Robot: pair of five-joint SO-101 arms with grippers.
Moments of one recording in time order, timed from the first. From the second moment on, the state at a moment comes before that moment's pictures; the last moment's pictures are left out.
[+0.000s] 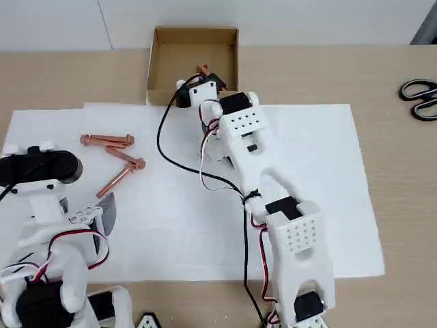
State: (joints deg) left arm -20.4 -74.8 39.9 90.8 -2.1; right arm -24.9 40.5 -32.7 82.8 12.1
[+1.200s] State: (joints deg) left arm -20.4 -74.8 39.9 90.8 -2.1; right arm -23.1 44.9 -32.5 82.0 12.2
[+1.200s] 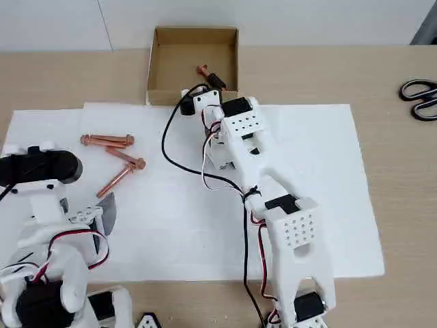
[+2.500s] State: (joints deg) left arm -20.4 -19.5 16.6 90.4 -28.9; right arm -14.2 12.7 -24.7 96.1 12.4
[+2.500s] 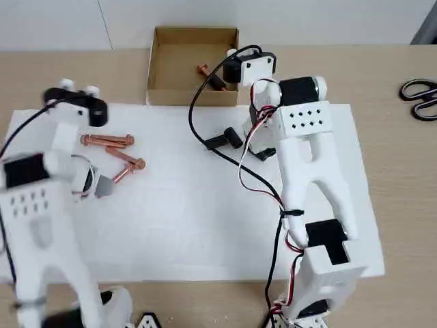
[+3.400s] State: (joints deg) left arm -11.7 16.6 7.4 71.3 -38.3; right arm -14.3 12.7 -24.6 96.1 12.4
